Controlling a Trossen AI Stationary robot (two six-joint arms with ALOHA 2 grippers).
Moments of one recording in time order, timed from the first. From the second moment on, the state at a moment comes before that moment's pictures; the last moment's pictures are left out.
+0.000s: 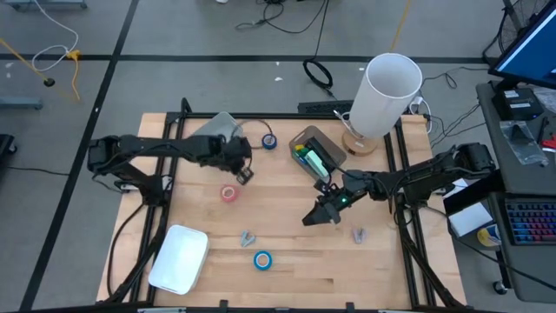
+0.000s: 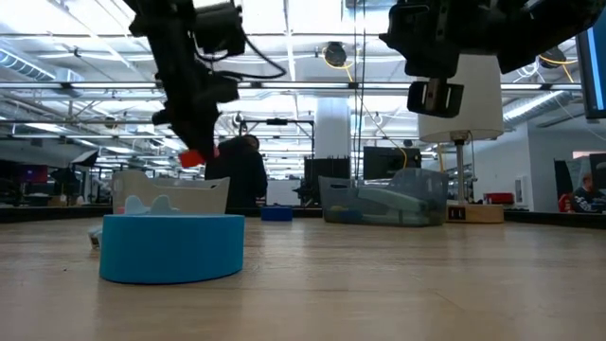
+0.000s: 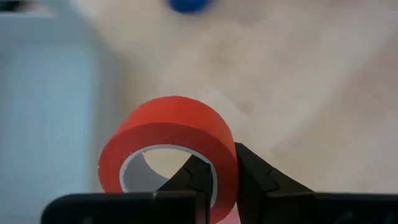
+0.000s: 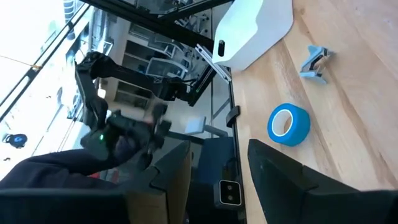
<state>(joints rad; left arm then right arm) 0.23 1.46 1.01 -0.73 -0.21 -0.50 0.12 1.35 0.57 0.60 -0.42 1.11</state>
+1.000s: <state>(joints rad) 0.76 1.62 1.01 -0.83 -0.14 -0.40 0.12 1.35 0.57 0.60 -0.34 1.11</state>
